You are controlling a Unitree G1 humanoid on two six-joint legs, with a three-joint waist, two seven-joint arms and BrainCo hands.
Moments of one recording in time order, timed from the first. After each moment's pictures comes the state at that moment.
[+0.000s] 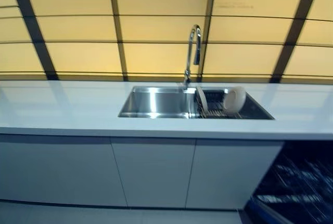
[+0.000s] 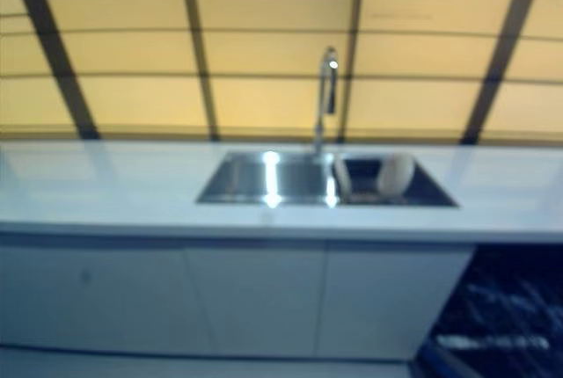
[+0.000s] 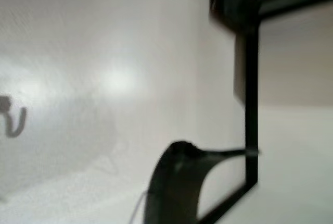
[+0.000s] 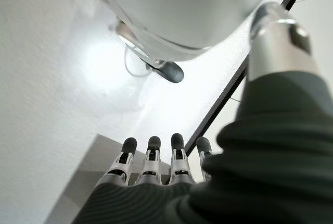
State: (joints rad) left arm -0.10 0.21 -0.33 1.32 -0.05 0.26 -0.04; right arm -0.10 -0.23 0.33 1.19 -0.09 0.10 -0.11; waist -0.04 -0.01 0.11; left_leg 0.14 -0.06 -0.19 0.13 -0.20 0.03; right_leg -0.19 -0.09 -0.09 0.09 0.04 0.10
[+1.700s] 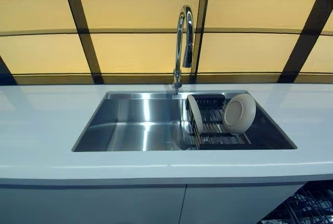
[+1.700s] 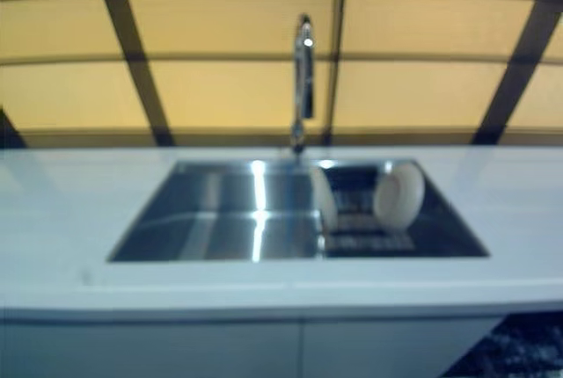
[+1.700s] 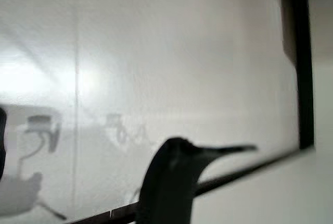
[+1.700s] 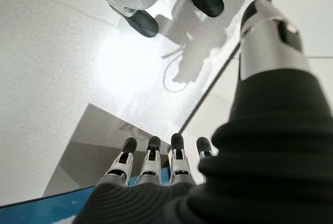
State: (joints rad) left arm -0.15 0.21 -0.37 1.24 -0.13 0.15 0.03; right arm -0.17 -0.22 0.38 1.29 -0.07 0.12 -0.12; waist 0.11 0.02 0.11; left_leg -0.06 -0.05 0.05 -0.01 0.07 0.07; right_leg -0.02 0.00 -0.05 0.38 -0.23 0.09
